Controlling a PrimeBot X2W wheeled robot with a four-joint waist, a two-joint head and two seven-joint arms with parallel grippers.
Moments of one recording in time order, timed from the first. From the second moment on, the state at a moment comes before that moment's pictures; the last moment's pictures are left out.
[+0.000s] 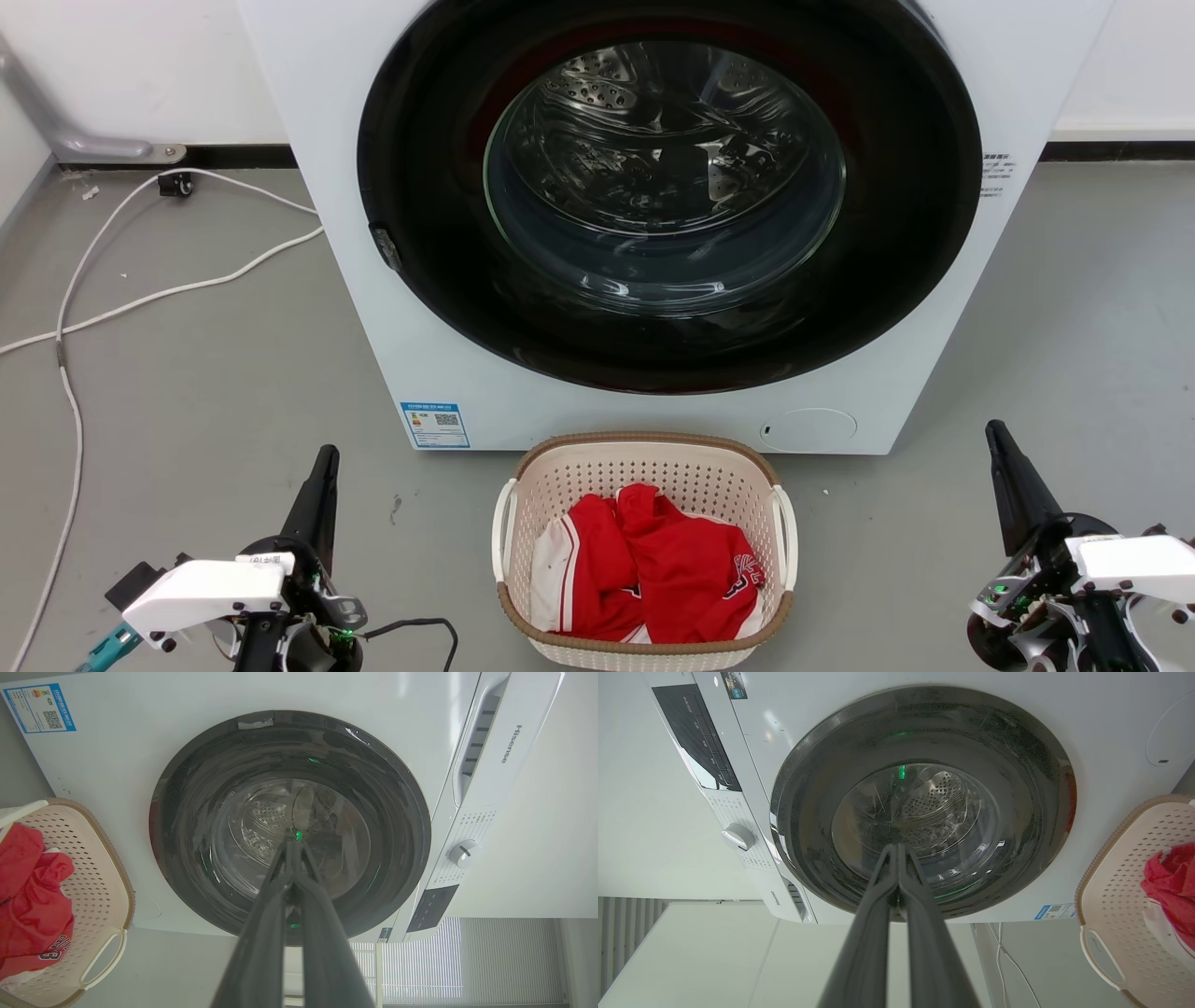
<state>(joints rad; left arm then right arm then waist) -0.10 0.06 0.10 0.25 -1.62 -0.13 0.10 -0.10 -0.06 -0.10 0.25 1.62 0.13 0.11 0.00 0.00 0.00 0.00</state>
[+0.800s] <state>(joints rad) -0.10 0.06 0.10 0.25 -1.62 -0.13 0.11 -0.10 -0.06 -0.11 0.25 1.62 0.13 0.11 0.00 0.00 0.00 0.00</state>
